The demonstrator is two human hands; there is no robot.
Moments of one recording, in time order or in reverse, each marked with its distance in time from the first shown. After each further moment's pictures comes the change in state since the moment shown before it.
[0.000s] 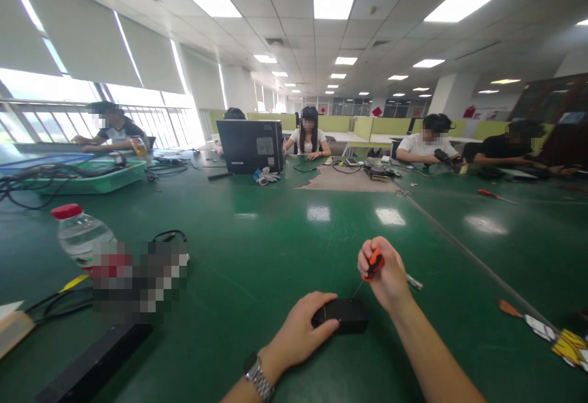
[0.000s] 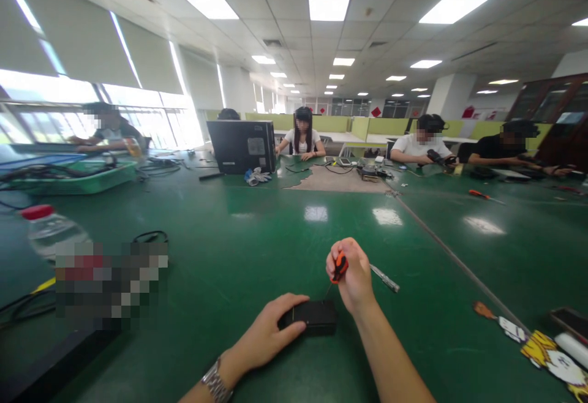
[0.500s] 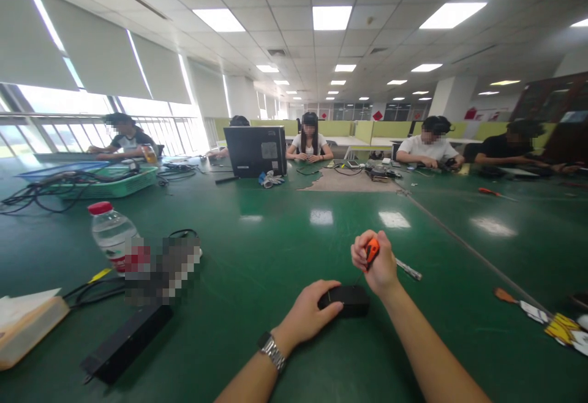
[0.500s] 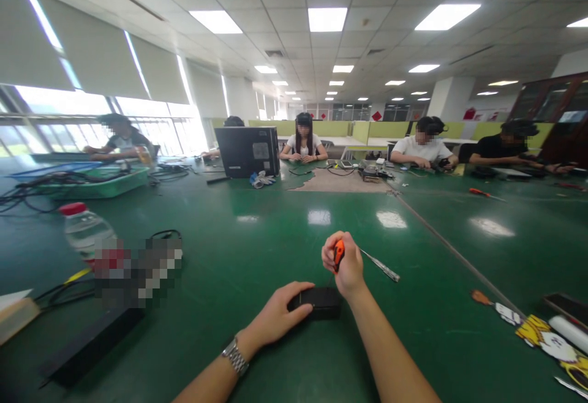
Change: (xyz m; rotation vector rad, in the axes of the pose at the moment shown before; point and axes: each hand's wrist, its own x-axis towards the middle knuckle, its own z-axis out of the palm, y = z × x) left_hand -0.002 0.002 0.002 0.030 0.027 0.028; right_hand -0.005 0.013 0.008 0.032 -0.154 -0.043
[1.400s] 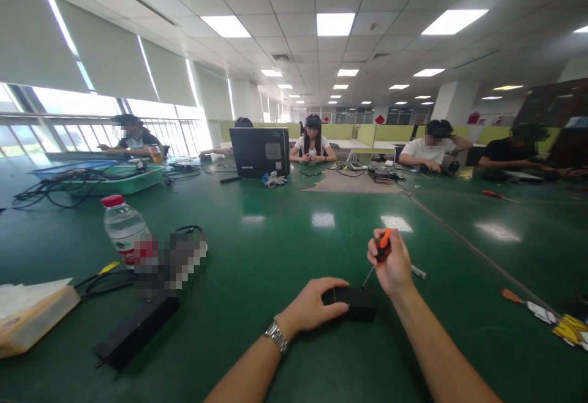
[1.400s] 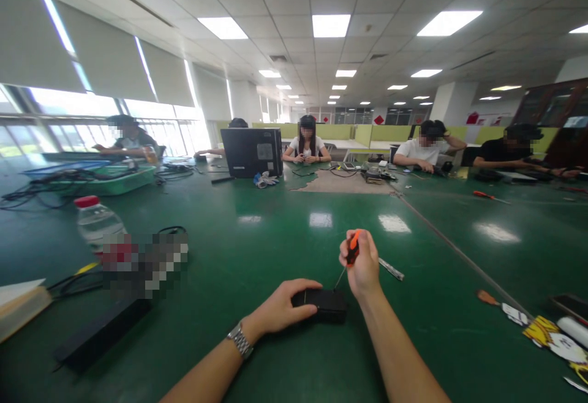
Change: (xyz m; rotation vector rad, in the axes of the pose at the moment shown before) left_hand 0.001 0.001 -0.010 -0.033 -0.099 0.094; right_hand -0.008 -0.001 -0.015 -0.003 0.238 -0.142
